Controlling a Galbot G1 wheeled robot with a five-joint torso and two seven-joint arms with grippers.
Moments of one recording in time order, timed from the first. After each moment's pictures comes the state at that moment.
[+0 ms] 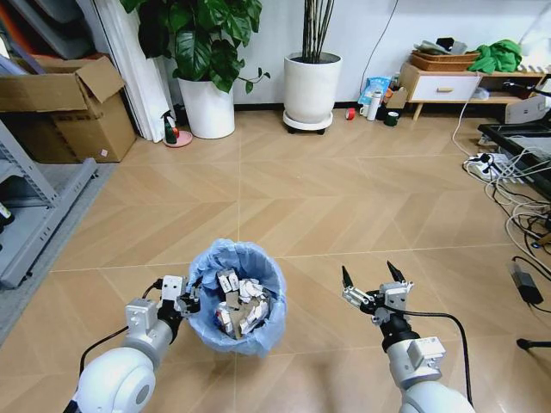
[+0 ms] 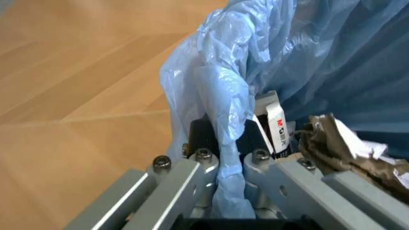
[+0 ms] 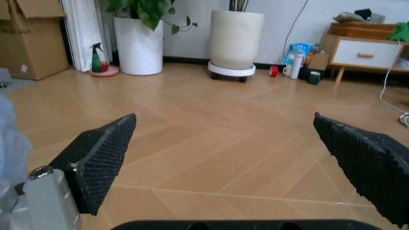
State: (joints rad) left arm 1.48 -1.07 -0.45 -2.20 -0.55 0.52 -0.29; right arm -1.68 1.23 0.41 2.22 0.13 -0.01 0.20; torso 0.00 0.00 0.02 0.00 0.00
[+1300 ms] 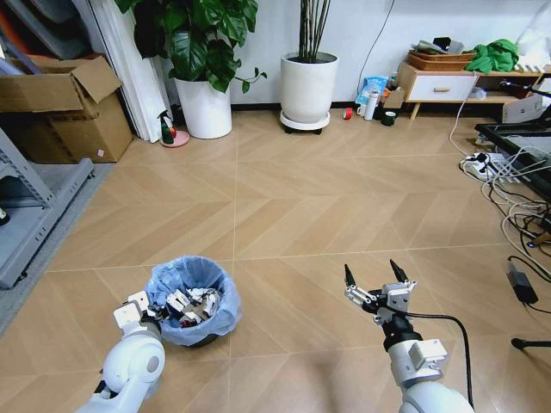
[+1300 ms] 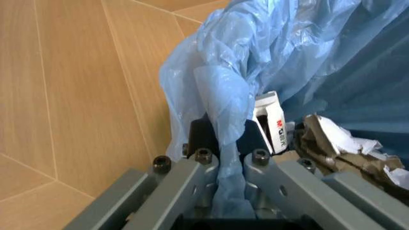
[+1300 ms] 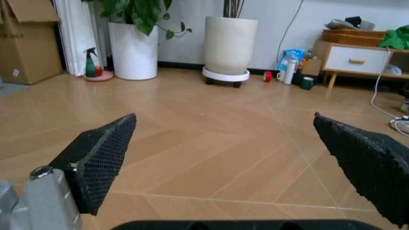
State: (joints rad) left arm 1.35 -1.14 -0.42 -1.92 -0.85 0.47 -0.76; right arm -1.67 1.25 0.43 2.20 0.12 0.02 0.19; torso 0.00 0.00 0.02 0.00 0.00
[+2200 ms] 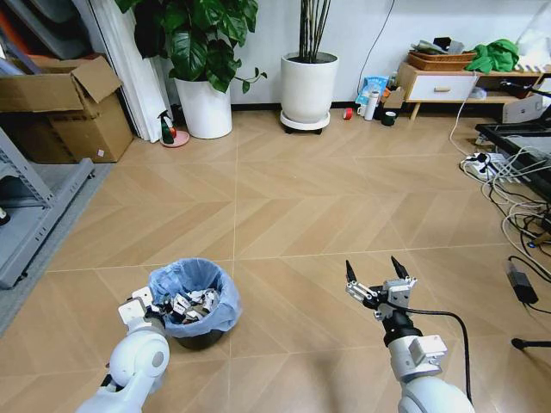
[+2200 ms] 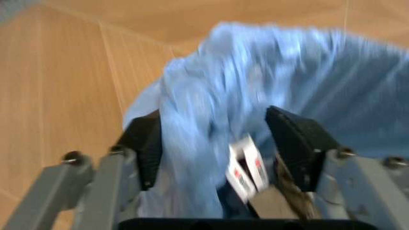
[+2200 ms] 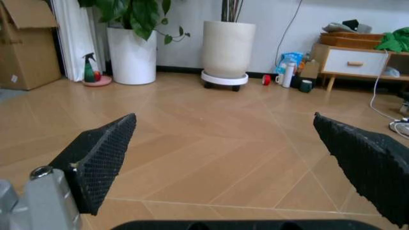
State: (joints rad) left arm 1.32 -1.13 -0.40 -1.91 -0.79 0.38 -0.76; right arm -1.65 1.25 0.43 2.19 0.13 0.03 0.19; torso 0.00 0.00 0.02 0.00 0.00
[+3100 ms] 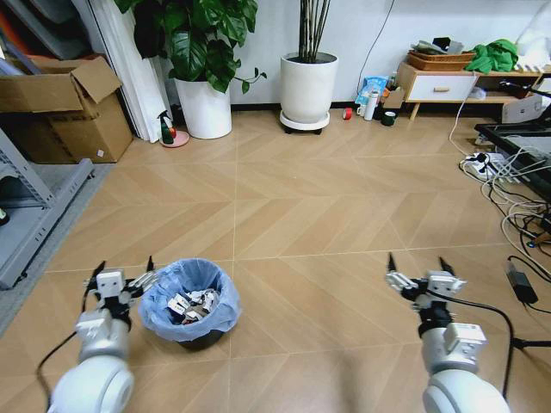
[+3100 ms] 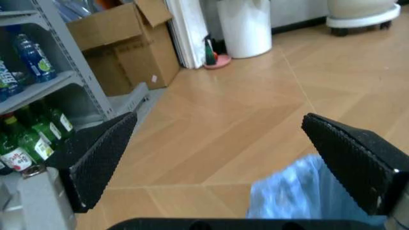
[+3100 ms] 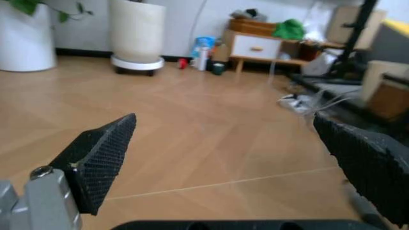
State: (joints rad) left arm 1.67 -1.21 -0.75 -2.17 -0.17 0.15 -0.20; right arm -1.69 1.34 0.68 2.25 0.13 -0.12 0.29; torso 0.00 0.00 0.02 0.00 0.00
